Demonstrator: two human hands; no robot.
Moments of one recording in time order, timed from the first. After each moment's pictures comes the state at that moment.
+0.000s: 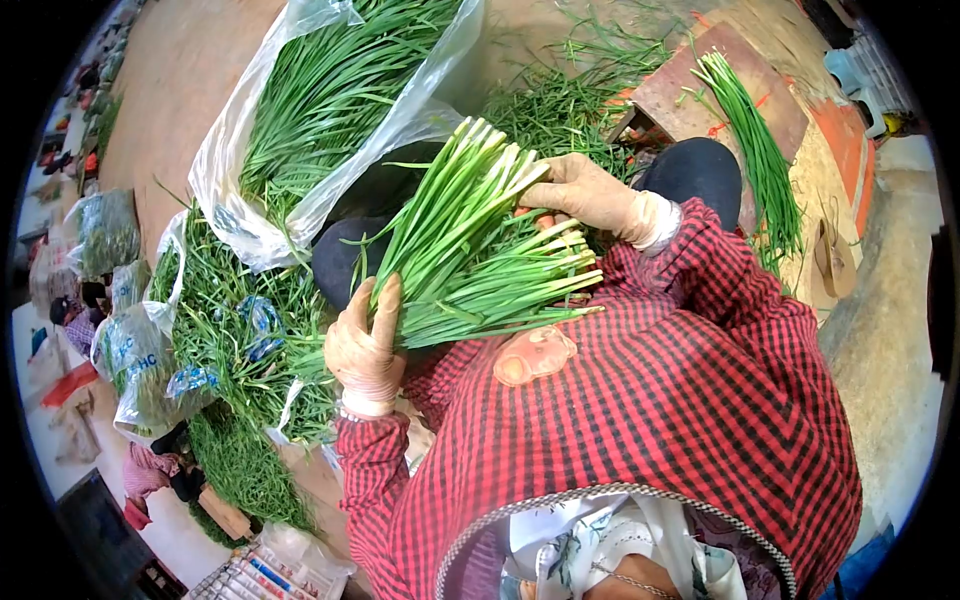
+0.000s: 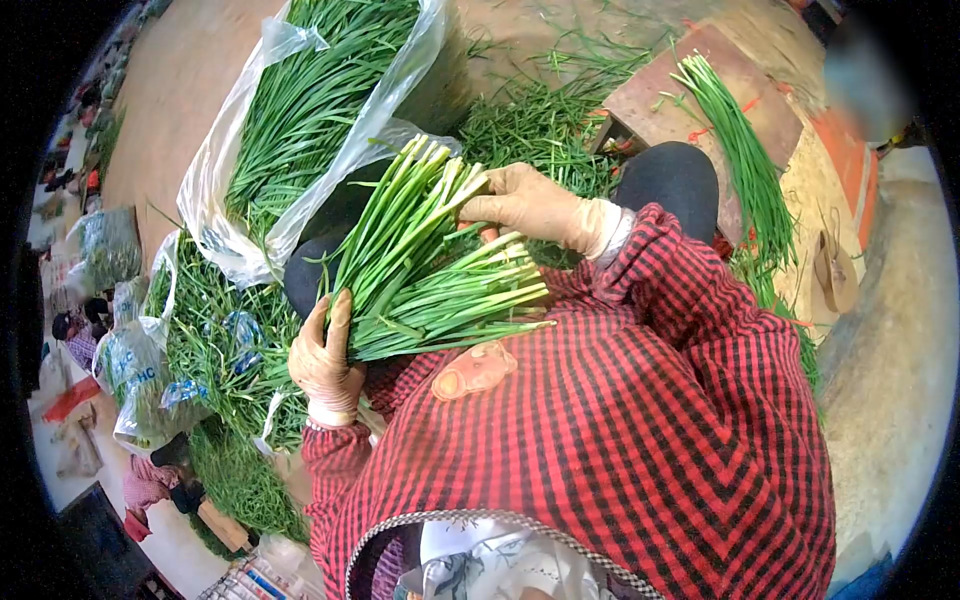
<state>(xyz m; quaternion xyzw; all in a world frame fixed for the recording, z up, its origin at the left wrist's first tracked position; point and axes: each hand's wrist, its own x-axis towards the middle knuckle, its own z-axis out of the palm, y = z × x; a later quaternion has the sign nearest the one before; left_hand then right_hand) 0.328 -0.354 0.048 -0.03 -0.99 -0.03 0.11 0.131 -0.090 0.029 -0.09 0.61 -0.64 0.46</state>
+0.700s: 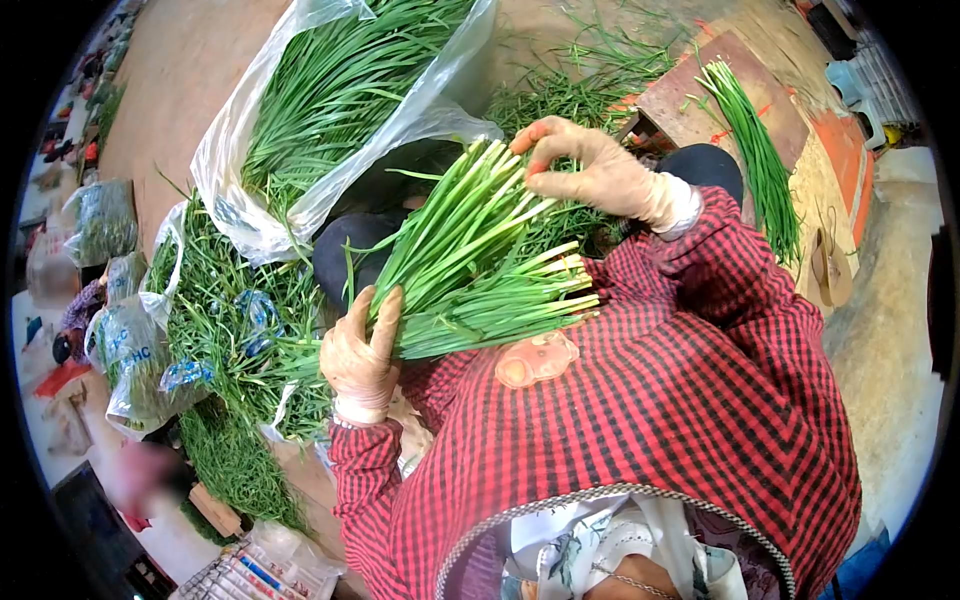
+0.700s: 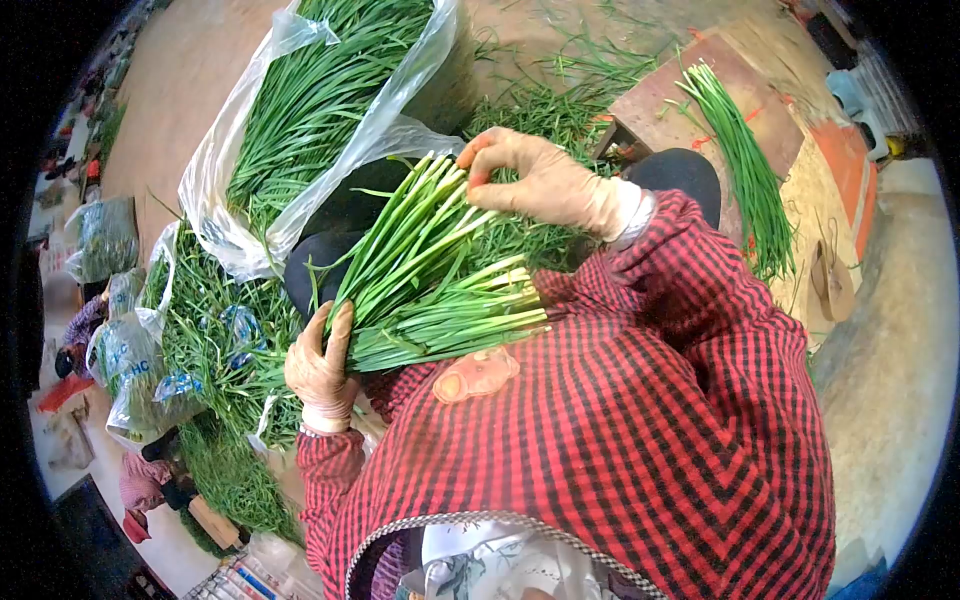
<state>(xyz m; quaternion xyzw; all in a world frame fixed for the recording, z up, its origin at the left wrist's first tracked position) 0.341 -0.362 0.049 -0.06 -0.99 0.00 0.13 0.109 -0.084 0.035 -0.39 0.76 -0.49 0.17</state>
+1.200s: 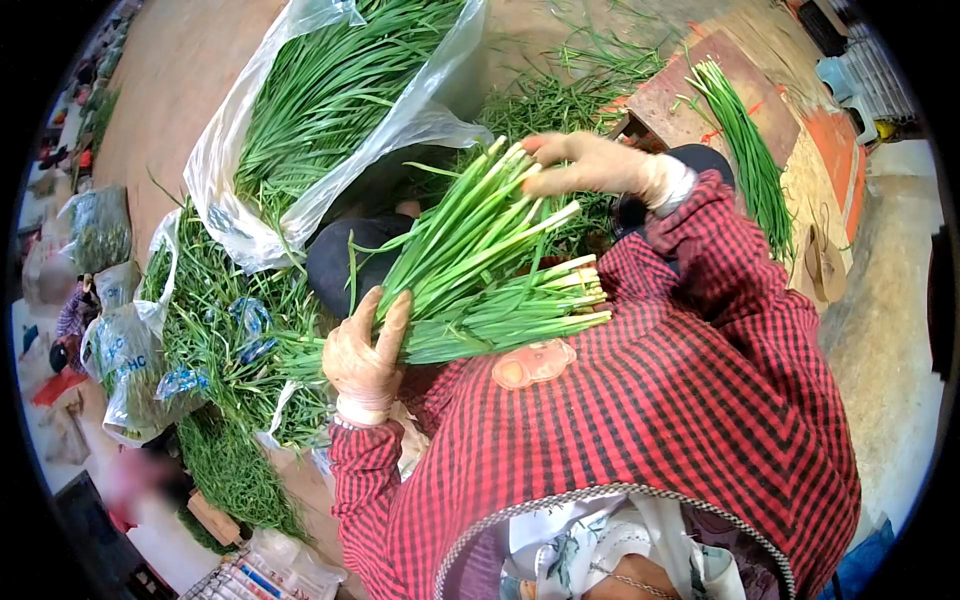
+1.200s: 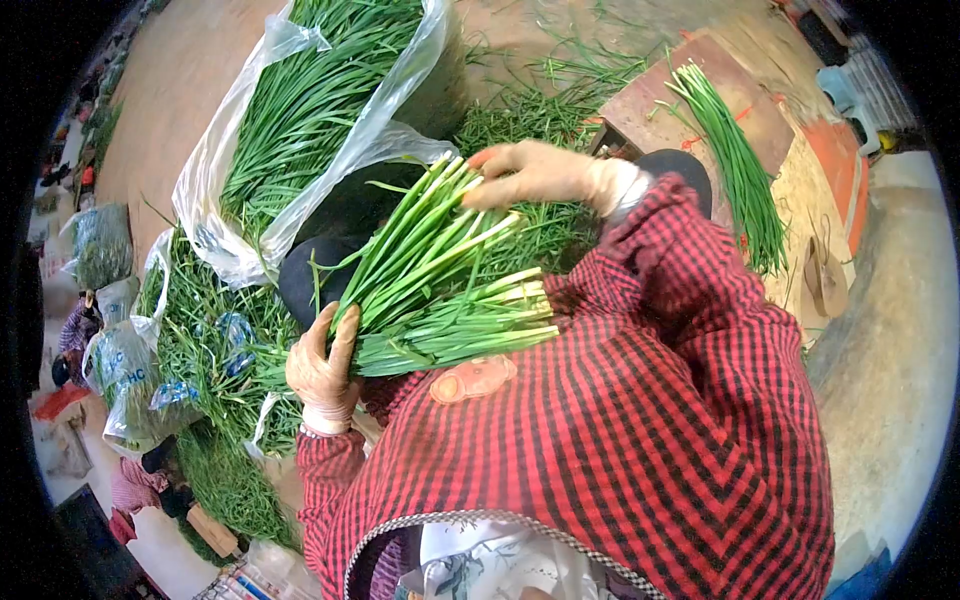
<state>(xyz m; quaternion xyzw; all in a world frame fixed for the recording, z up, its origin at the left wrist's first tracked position) 0.334 -0.357 0.048 -0.10 -0.99 -0.03 0.13 0.086 -0.071 0.037 -0.31 0.77 -0.40 0.38</state>
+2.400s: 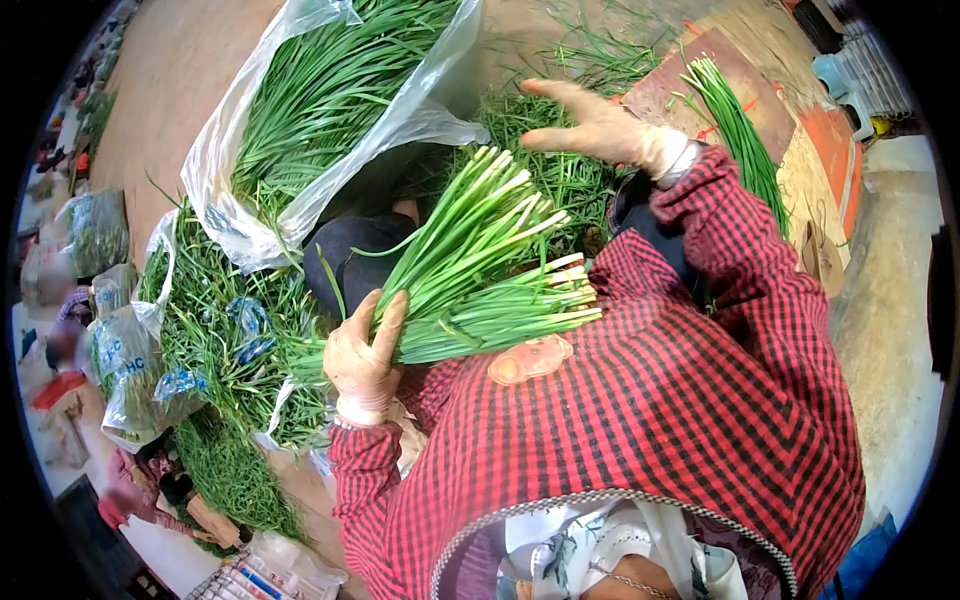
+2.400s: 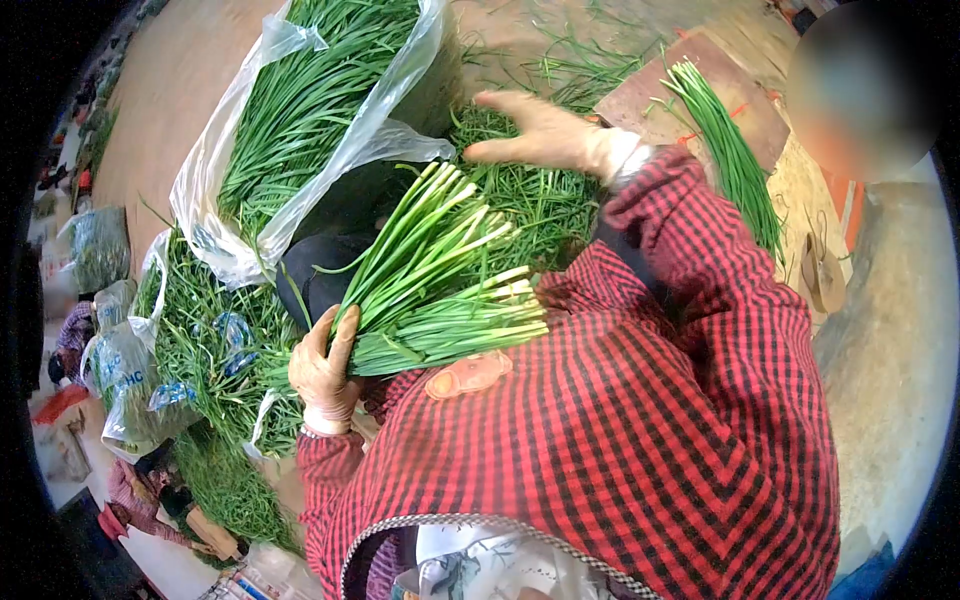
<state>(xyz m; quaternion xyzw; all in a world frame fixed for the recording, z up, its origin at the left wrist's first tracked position) 0.339 -0.361 0.042 -0.08 -0.99 -0.07 0.11 0.057 -0.066 0.028 -0.34 0.86 -0.33 0.20</state>
